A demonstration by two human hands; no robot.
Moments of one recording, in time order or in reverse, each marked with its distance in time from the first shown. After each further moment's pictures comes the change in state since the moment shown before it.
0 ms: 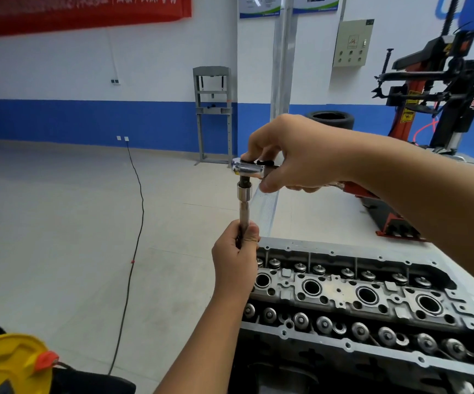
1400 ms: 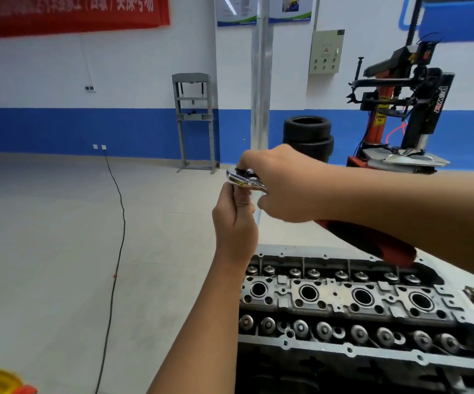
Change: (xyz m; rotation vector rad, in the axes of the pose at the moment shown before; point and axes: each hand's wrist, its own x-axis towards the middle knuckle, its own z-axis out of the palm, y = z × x) left_hand 0.058 0.035 0.019 -0.227 -0.059 0.222; right_hand -0.002 -0.021 0.029 -0.372 0.006 0.159
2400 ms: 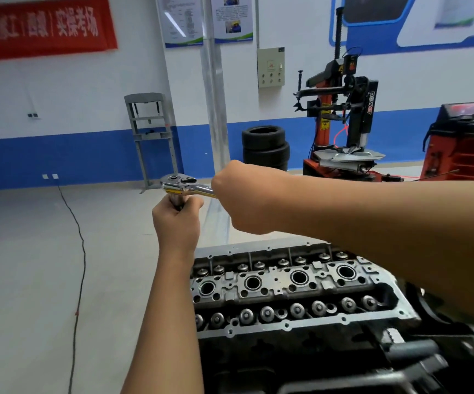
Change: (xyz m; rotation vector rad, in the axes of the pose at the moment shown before) left_hand 0.007 0.011 0.012 -0.004 0.094 -0.235; right_hand -0.047 0.025 0.010 -0.290 0.041 0.015
